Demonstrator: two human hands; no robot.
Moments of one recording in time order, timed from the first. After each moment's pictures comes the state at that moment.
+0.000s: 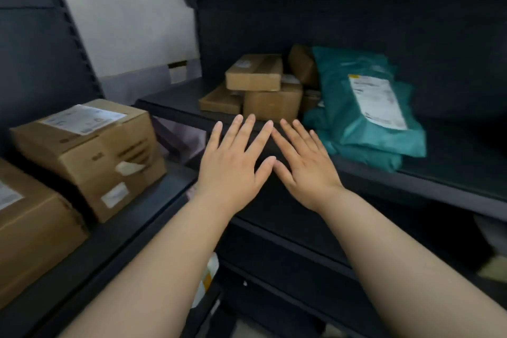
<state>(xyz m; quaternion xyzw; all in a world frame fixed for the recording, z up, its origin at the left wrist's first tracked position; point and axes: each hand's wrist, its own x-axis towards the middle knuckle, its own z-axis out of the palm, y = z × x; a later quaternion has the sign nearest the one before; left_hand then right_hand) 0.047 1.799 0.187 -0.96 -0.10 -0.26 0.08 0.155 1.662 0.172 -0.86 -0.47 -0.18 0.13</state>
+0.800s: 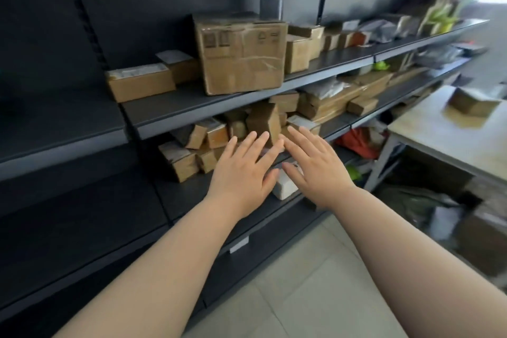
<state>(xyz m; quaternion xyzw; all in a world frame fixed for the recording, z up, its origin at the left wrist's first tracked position) 0.064 1.260 0.143 -0.87 0.46 -0.16 -0.05 -0.009 1.090 0.139 -0.99 0.04 -0.16 0.03</state>
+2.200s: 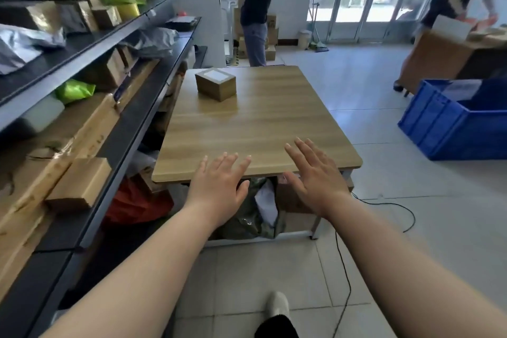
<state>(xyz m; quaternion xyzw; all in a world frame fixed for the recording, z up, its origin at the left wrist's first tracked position) 0.073 0.476 0.067 -0.63 0.77 -0.05 -0.04 -0.147 0.445 0.061 -0.81 0.57 -0.13 0.05</state>
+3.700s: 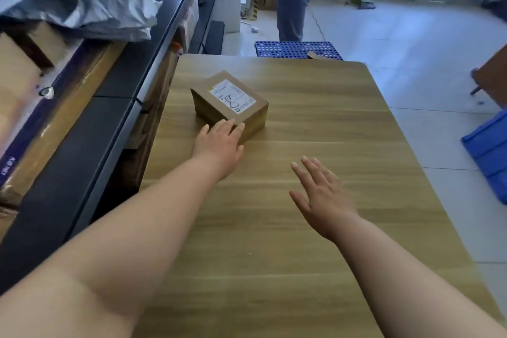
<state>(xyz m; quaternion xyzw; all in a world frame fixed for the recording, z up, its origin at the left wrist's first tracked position) 0.237 -0.177 -0.023 -0.69 0.72 0.04 0.05 0.005 -0.114 -0.022 -0.80 0.58 0.03 0.13</state>
